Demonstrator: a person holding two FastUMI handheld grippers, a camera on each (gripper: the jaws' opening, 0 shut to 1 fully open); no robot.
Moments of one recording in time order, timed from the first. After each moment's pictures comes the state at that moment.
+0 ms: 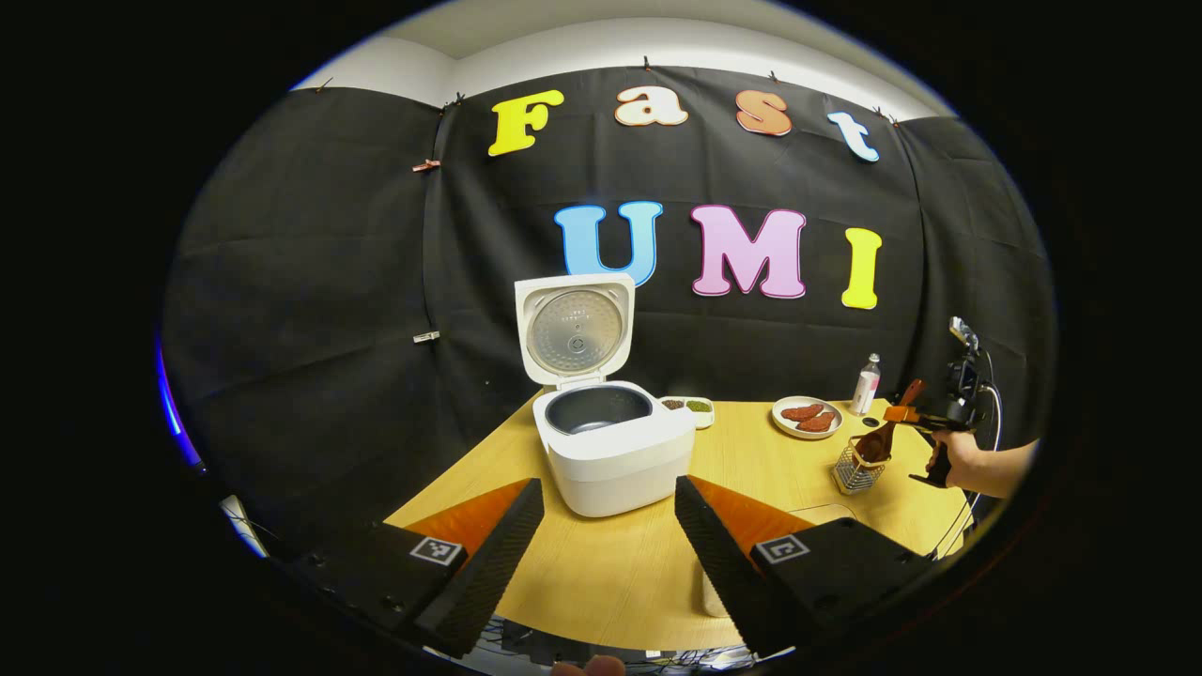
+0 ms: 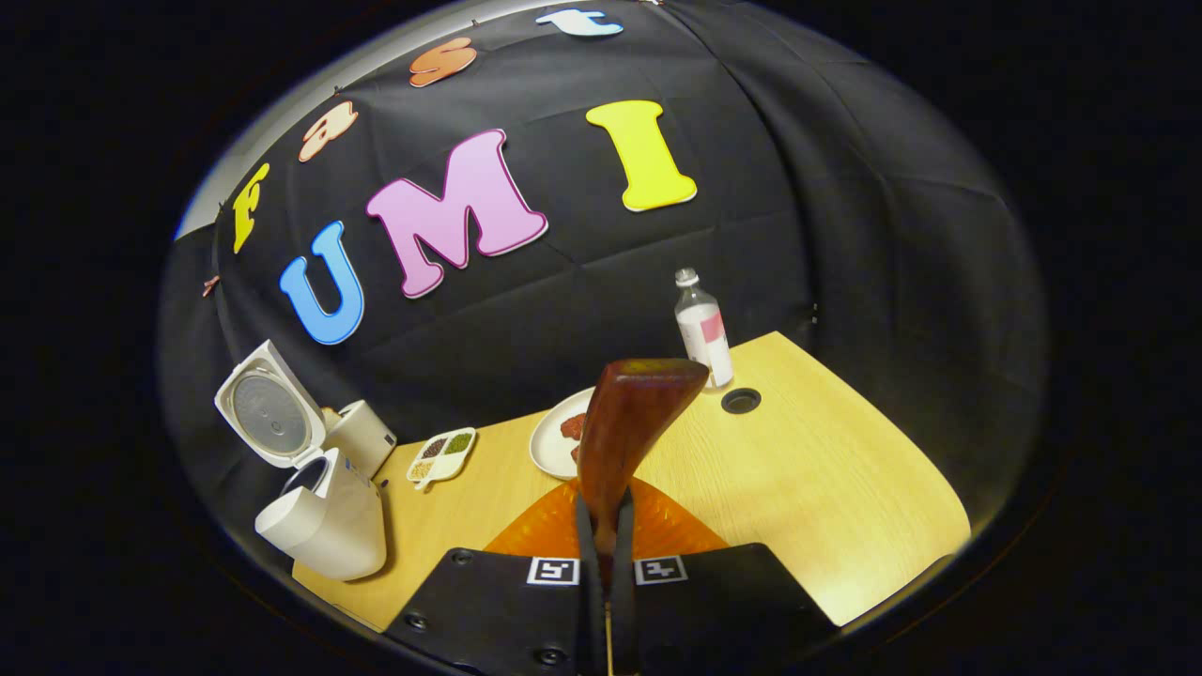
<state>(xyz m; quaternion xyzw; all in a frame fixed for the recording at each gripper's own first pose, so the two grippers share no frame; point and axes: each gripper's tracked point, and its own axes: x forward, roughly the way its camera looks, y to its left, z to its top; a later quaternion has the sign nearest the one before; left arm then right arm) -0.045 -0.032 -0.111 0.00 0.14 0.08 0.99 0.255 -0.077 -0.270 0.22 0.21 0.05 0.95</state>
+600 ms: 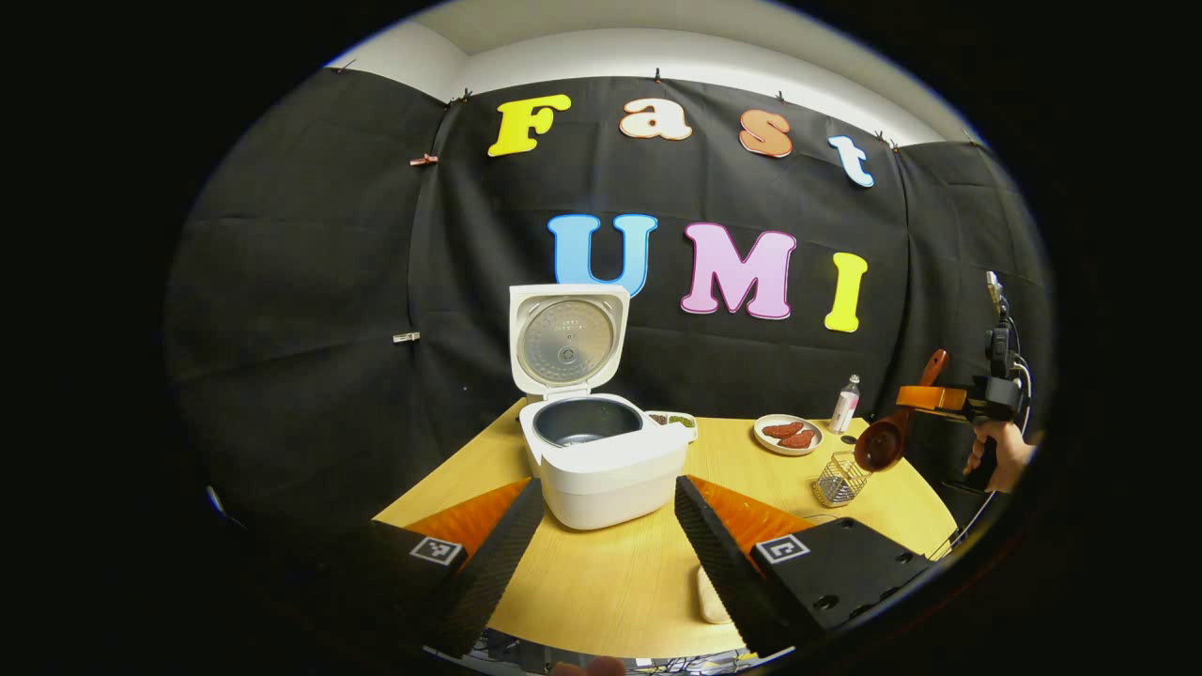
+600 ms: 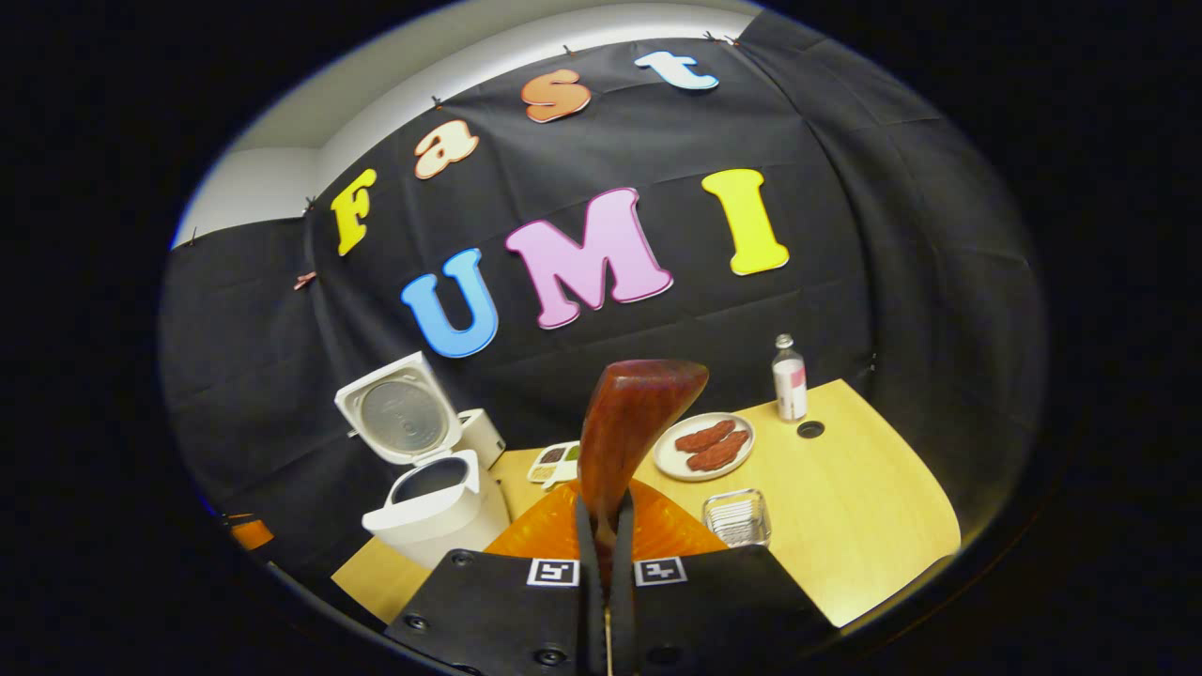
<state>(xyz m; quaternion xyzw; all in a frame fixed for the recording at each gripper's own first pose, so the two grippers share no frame) -0.041 -0.001 -0.105 -0.03 0.11 0.04 0.99 0.108 0.031 -0.136 0.20 0.15 0.17 0.95</state>
